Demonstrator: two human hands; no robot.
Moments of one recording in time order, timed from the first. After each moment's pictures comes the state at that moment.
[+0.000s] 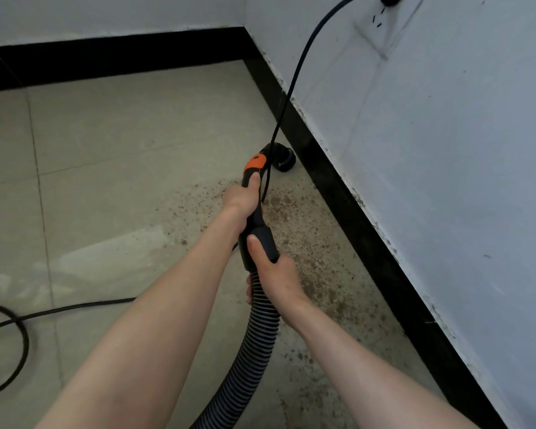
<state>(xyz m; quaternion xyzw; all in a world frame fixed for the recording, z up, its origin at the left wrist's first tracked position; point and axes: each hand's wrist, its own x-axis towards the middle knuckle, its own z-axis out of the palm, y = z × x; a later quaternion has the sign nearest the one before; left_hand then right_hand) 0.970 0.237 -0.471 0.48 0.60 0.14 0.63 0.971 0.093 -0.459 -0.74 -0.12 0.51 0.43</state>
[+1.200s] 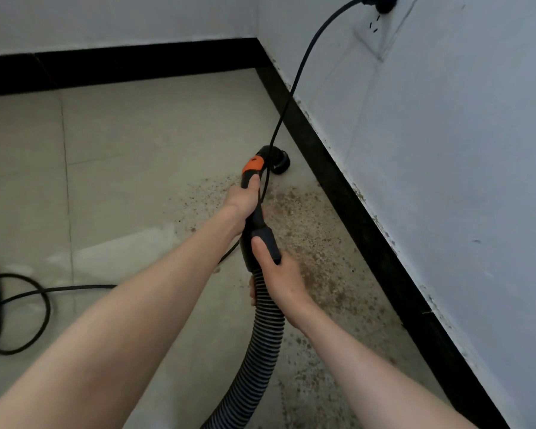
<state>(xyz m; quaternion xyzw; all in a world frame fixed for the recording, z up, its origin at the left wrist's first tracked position) 0.947 0.209 -0.466 0.46 0.60 0.16 0.64 0.963 0.054 -0.459 -0.71 -0.18 0.52 0.44</state>
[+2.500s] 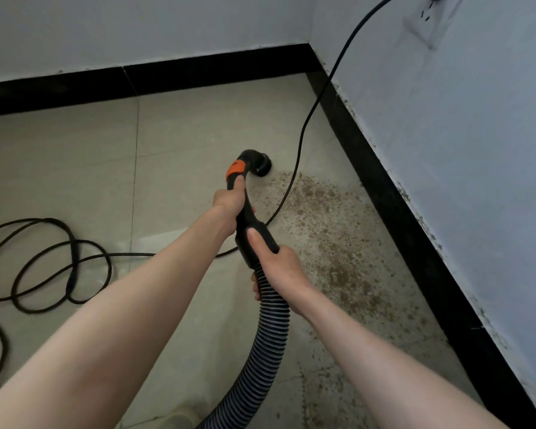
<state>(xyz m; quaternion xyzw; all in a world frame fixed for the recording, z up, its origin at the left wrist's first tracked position) 0.876 0.200 -0.463 0.35 0.67 0.27 0.60 0.936 0.062 -0.459 -0.67 -0.24 0.60 0.37</state>
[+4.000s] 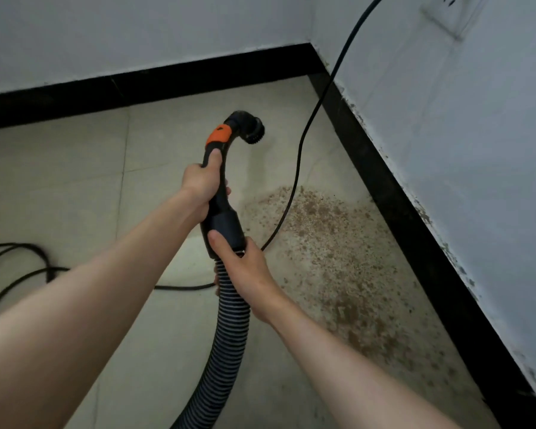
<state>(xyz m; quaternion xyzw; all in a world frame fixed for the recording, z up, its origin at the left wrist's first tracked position) 0.883 0.268 -0.446 0.44 0.65 0.33 0.52 0.930 0.128 -0.485 -0.58 -0.28 0.63 0.43</state>
